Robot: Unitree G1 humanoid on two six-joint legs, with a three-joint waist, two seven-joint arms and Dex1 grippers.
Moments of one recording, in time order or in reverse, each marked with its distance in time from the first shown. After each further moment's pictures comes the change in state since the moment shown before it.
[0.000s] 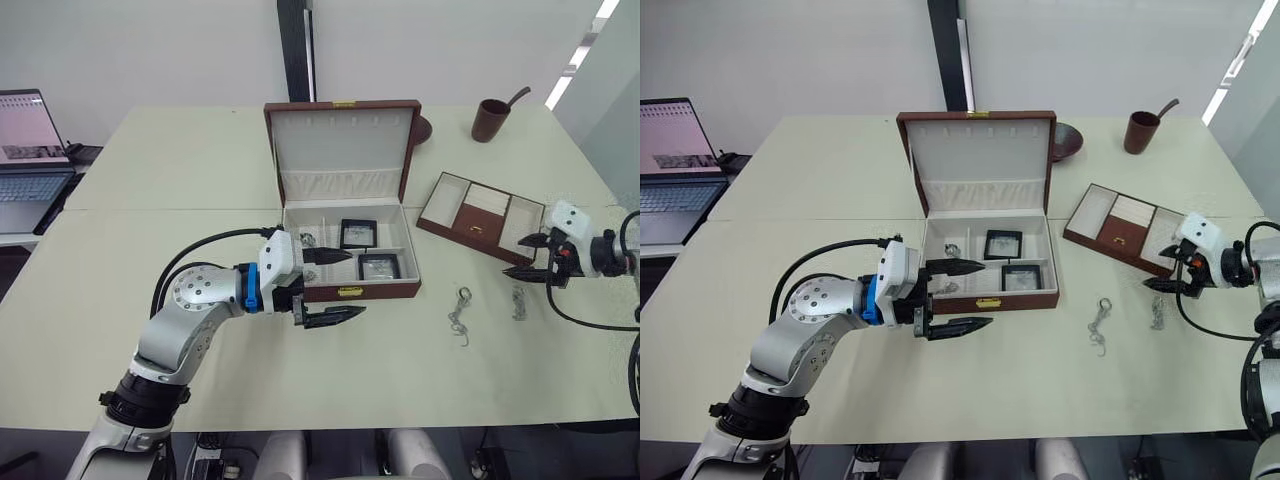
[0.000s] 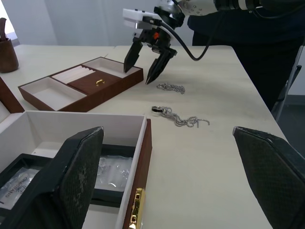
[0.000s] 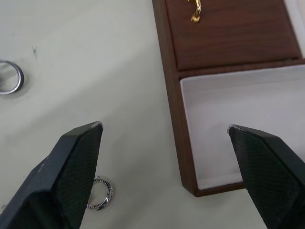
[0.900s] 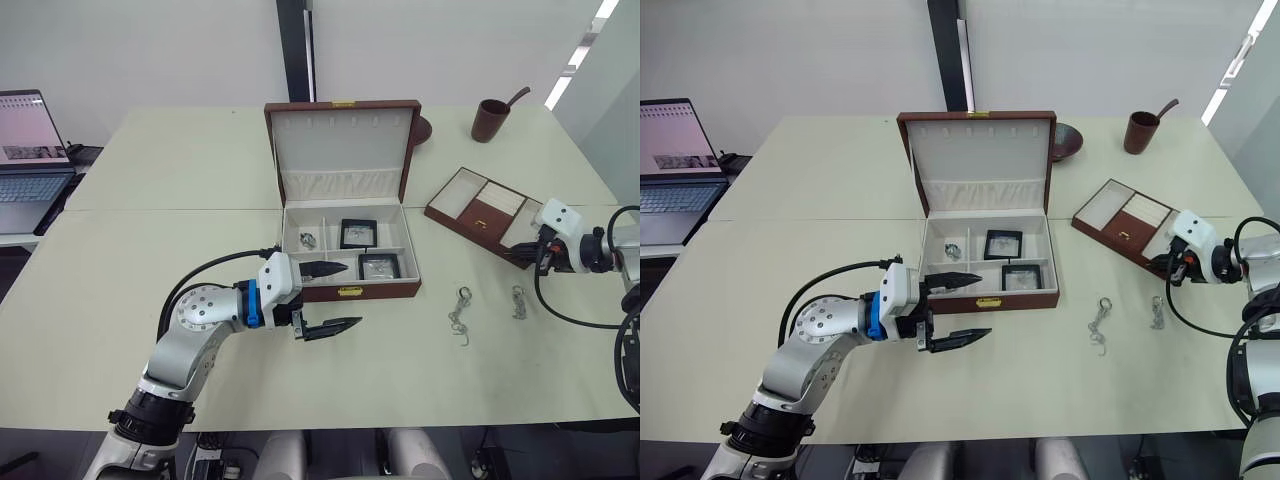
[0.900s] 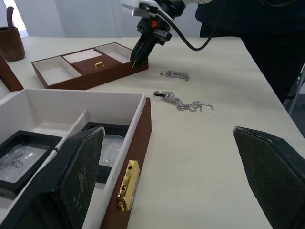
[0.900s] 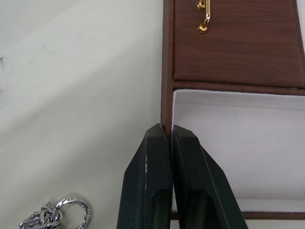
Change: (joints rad) left arm 0.110 -0.037 -0.004 0.059 0.075 -0.142 -0.004; right arm -0.067 0.041 -0.007 0.131 -0.046 -0.074 -0.055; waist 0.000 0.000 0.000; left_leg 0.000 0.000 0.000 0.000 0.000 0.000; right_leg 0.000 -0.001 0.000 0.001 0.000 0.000
